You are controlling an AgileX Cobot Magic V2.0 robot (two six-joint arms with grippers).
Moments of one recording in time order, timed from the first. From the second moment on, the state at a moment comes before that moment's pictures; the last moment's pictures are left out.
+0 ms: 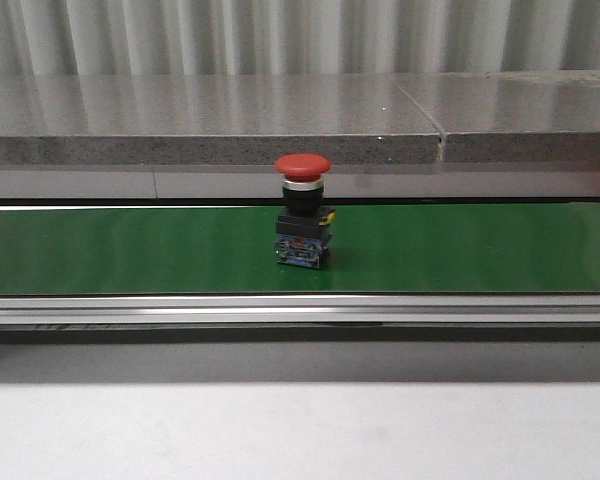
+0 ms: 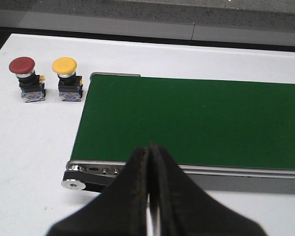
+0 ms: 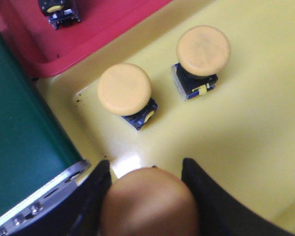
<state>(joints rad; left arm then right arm) 0.02 0.49 -0.53 -0.12 0.61 0.04 -0.58 1.15 -0.59 0.04 0.43 0.16</state>
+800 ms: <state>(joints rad) 0.02 0.49 -0.53 -0.12 0.61 0.04 -0.60 1.36 -0.56 0.03 0.29 0.20</state>
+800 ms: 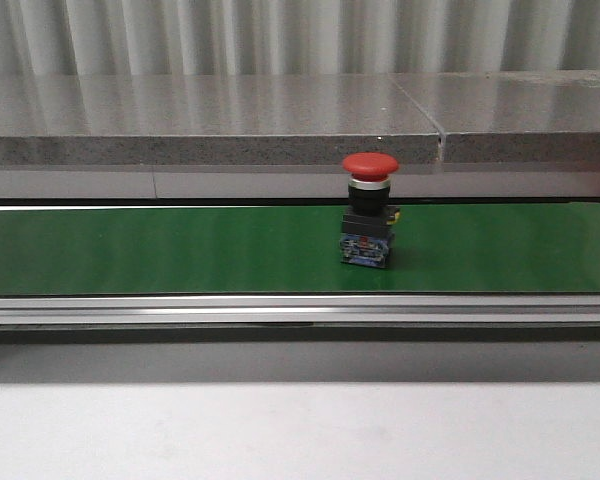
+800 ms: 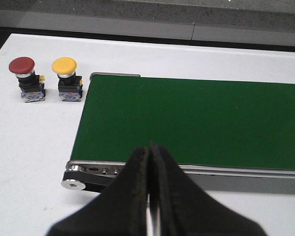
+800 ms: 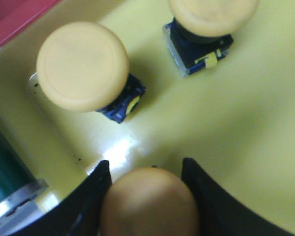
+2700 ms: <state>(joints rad) 0.02 0.49 -0.53 -0.12 0.61 0.04 0.06 1.04 -0.68 0.14 0.64 -0.11</state>
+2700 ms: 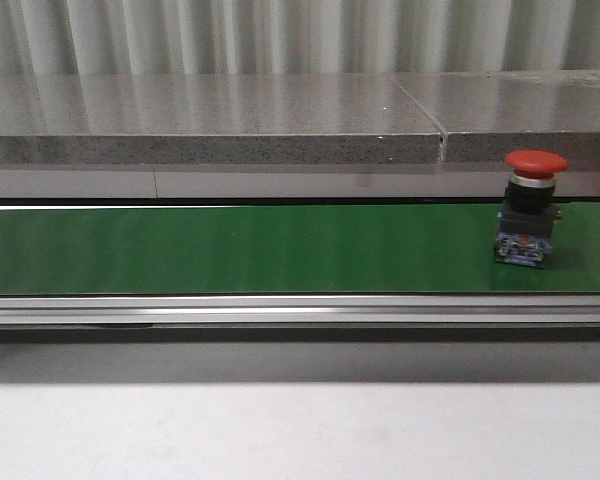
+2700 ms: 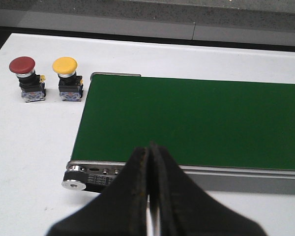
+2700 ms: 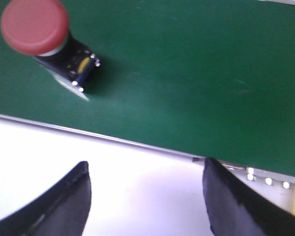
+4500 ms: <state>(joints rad) 0.02 0.49 -0.53 -0.12 0.61 0.04 -0.07 1.47 -1.21 0.24 0.86 -0.26</state>
